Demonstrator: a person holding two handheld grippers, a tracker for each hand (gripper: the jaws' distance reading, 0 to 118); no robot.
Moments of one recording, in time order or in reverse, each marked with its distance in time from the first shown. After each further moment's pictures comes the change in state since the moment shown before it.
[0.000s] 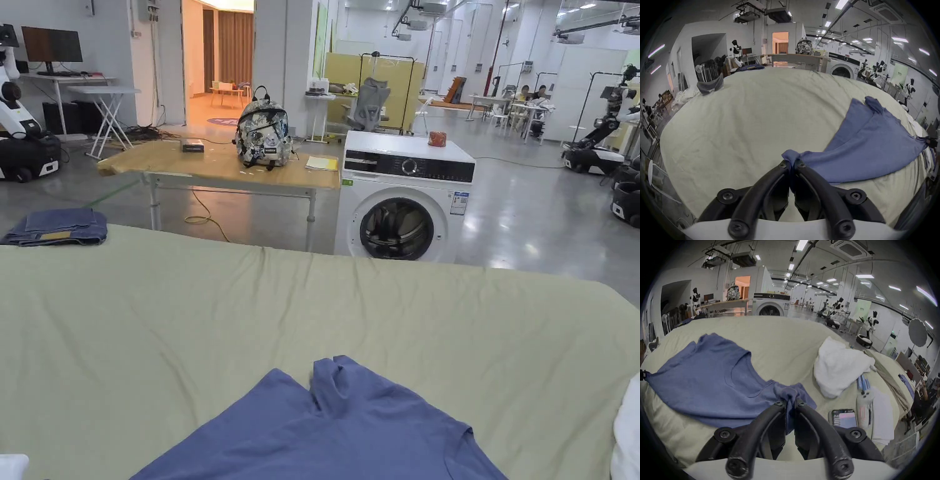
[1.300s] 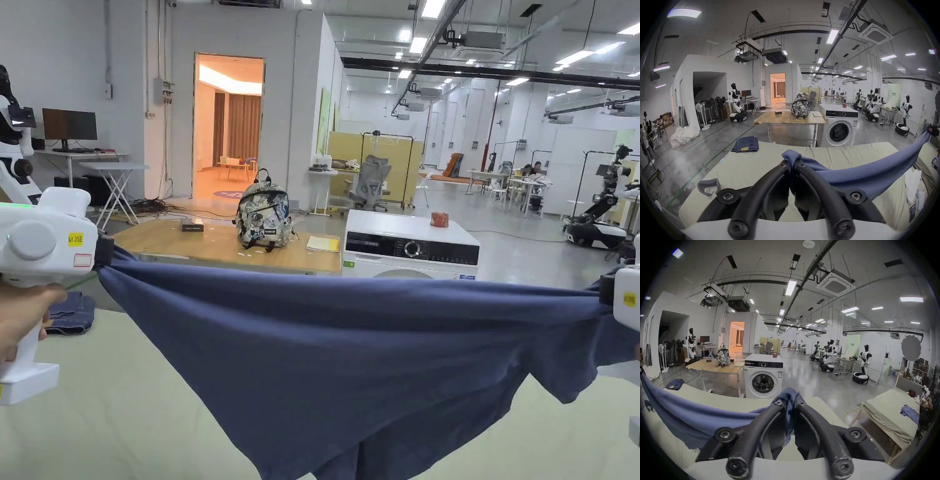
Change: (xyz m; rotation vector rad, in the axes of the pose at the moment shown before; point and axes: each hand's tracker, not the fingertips) left arm 0.060 0.413 0.042 0.413 -0.003 -0.057; right arm 0.012 0.416 0.003 0.463 -0.047 -0.091
